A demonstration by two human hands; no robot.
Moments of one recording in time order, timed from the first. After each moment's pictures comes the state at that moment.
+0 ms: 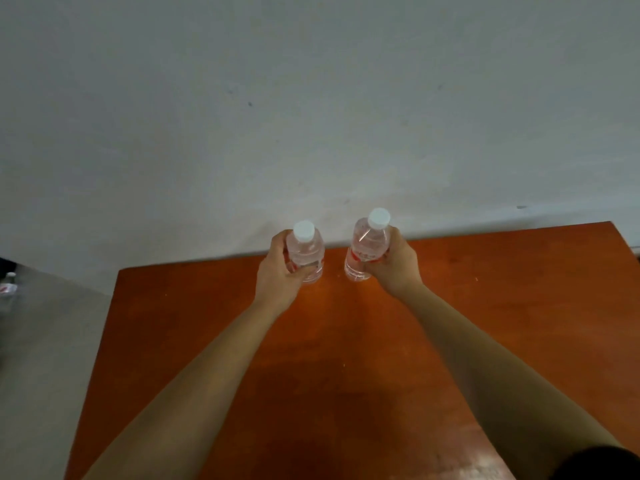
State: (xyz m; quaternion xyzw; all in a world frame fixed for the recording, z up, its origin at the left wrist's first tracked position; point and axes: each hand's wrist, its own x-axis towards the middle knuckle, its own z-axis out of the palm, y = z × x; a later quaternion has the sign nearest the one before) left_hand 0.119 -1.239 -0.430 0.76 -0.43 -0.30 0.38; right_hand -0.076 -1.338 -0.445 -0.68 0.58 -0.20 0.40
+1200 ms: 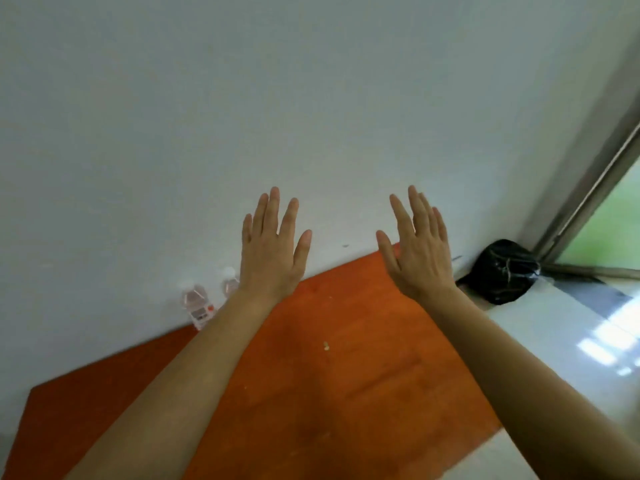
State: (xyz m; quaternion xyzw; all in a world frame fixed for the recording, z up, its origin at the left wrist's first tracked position) left_hand -0.132 -1.180 -0.199 0.61 -0.74 0.10 0.27; right_hand -0.381 -1.188 -0.218 -0.73 0.61 -0.30 -0.11
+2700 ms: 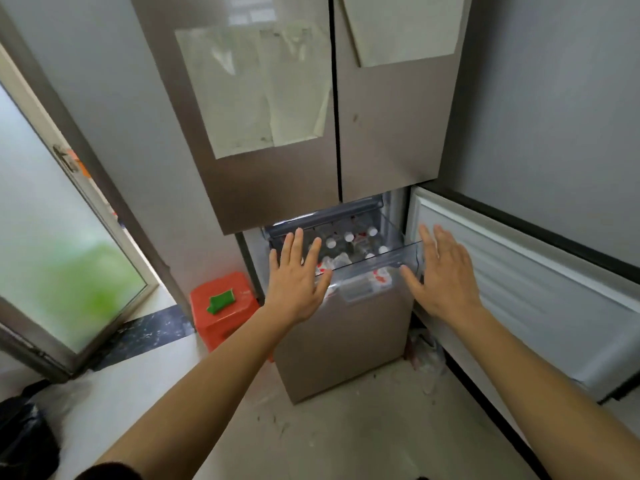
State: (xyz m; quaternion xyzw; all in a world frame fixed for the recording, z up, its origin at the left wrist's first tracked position) left_hand -1.366 -0.700 -0.242 -0.06 -0.99 -0.03 0.10; right_hand -1.383 -0.423 -0.259 -0.06 0.97 -0.12 -0.19
